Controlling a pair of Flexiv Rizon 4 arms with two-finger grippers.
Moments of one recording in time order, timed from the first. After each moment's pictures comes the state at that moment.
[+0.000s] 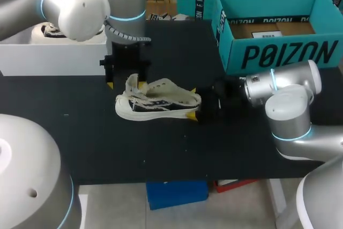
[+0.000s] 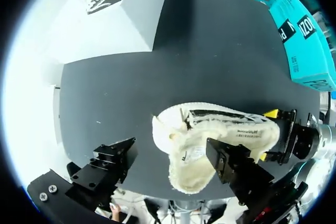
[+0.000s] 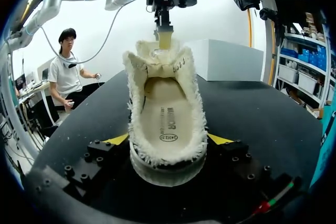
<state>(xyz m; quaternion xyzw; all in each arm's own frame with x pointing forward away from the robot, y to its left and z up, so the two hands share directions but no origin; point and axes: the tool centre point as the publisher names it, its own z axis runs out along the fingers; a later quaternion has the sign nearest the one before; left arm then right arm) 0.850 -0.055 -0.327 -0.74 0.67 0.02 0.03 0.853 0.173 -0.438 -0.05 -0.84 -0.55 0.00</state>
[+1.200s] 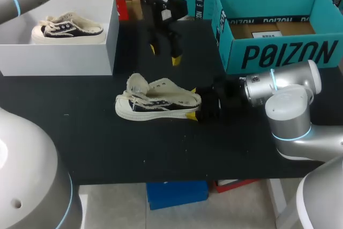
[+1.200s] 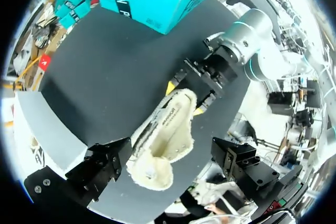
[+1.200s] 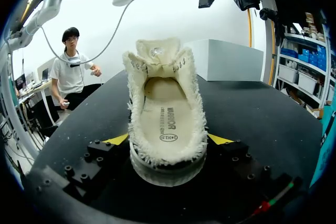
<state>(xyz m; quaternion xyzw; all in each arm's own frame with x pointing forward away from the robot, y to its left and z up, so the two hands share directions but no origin) 0.880 -0.164 -0.249 -0.29 0.95 -0.03 -0.14 0.853 0.173 -0.438 -0.05 -0.84 -0.55 0.00</state>
